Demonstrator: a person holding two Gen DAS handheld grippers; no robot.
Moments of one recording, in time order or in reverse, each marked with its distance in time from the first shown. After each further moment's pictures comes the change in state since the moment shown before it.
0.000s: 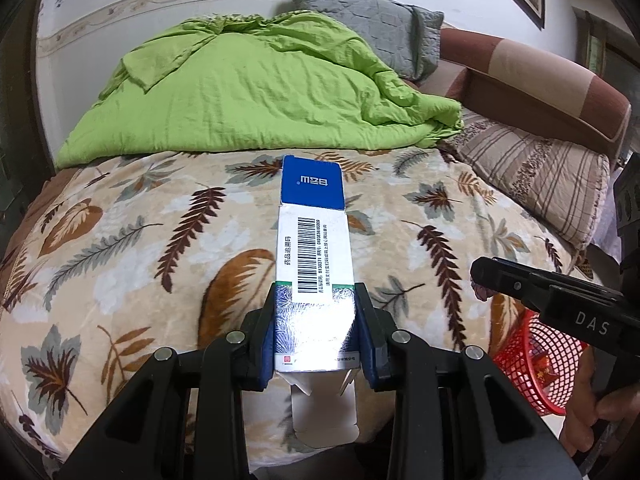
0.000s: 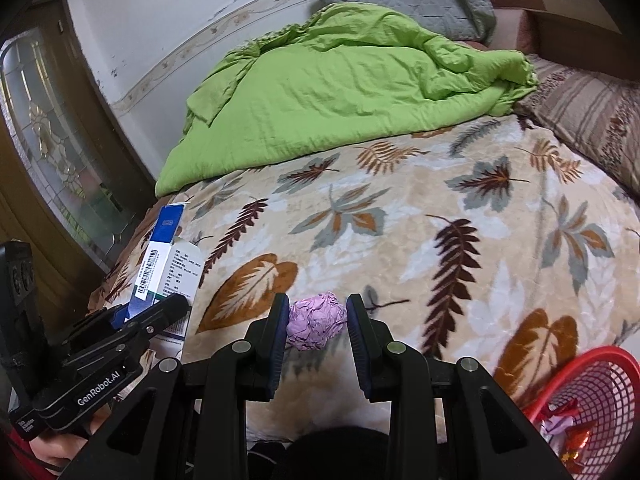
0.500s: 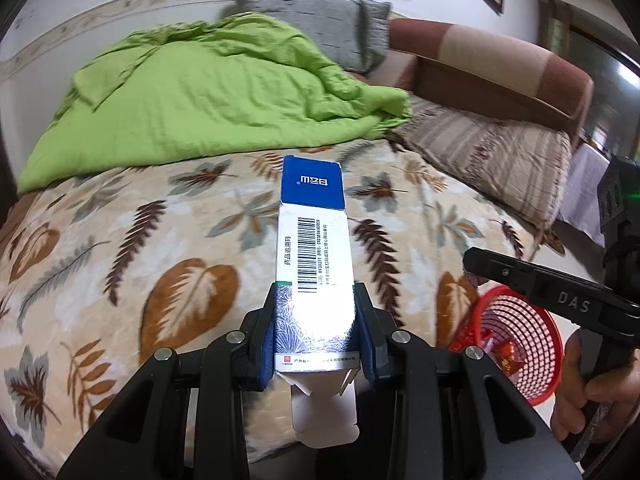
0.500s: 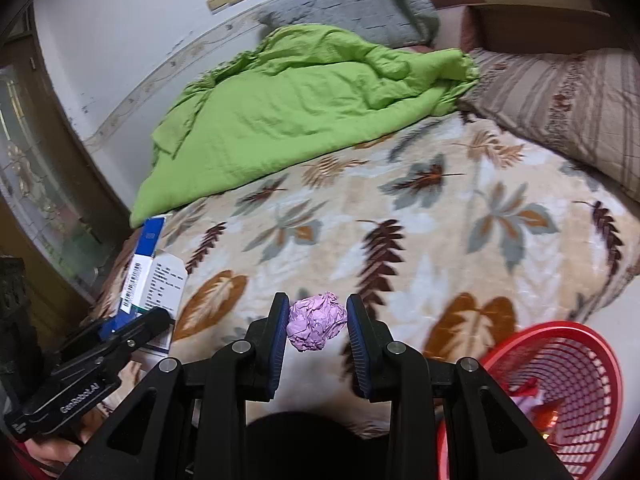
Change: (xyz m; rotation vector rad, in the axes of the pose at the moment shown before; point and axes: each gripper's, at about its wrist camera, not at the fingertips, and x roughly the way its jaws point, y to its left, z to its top) left arm -0.003 -0.061 0.005 0.095 0.013 -0.128; right arm -0.050 -0.056 -0.009 0.104 -0.064 -0.090
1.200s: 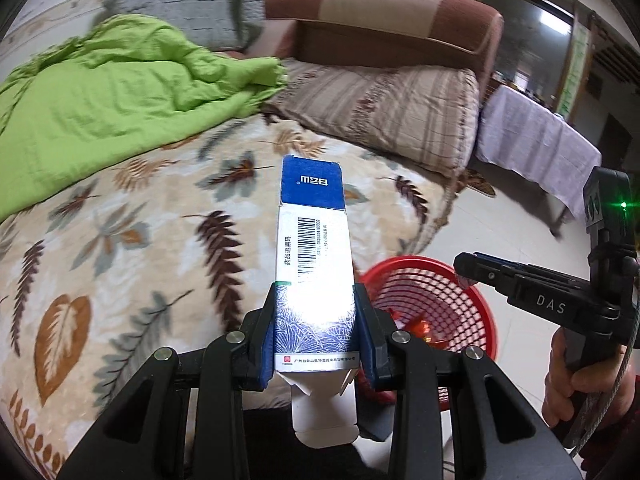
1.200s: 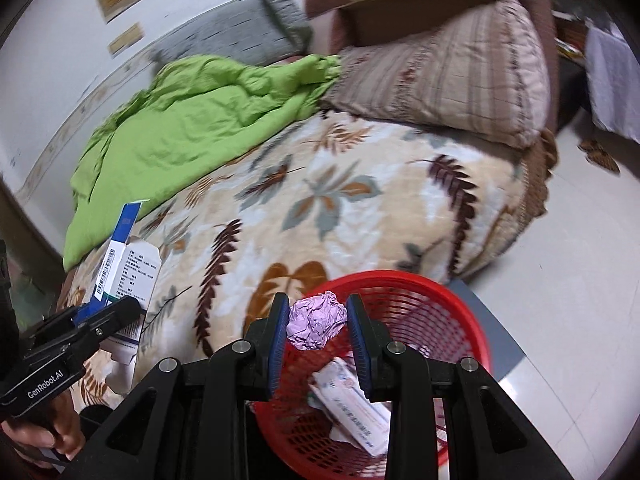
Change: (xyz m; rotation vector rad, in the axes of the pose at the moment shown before) left arm 0.040 -0.136 0.003 0.206 0.099 -0.276; right arm -0.095 -0.129 -0.040 0.207 -0.044 -0.261
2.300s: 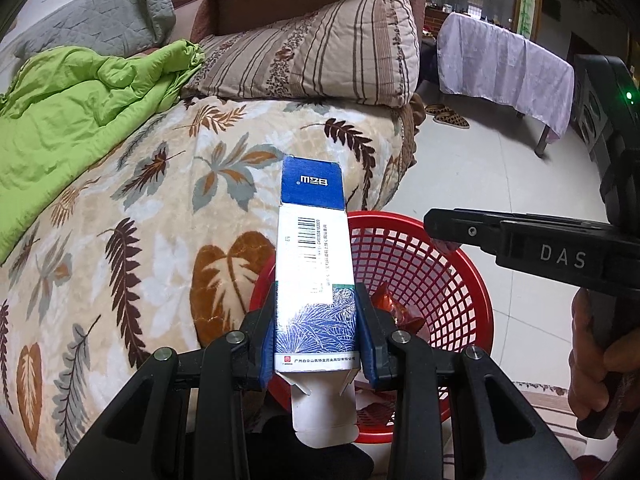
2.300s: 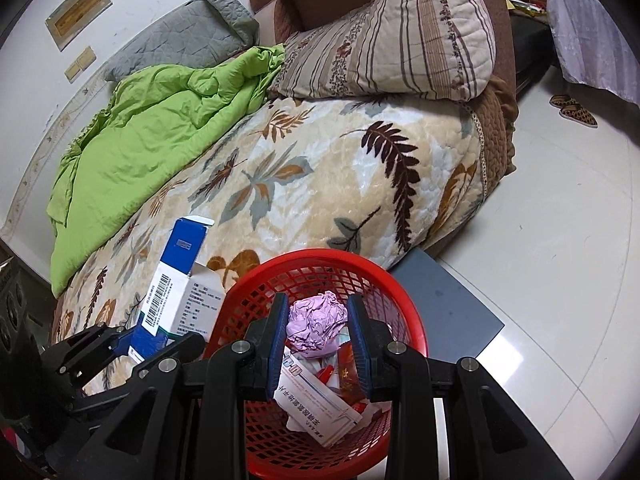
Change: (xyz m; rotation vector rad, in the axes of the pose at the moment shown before) left arm 0.081 -0.092 -0.015 0.237 0.130 -0.025; right arm 0.009 -0.060 -0.011 0.123 0.050 -0.040
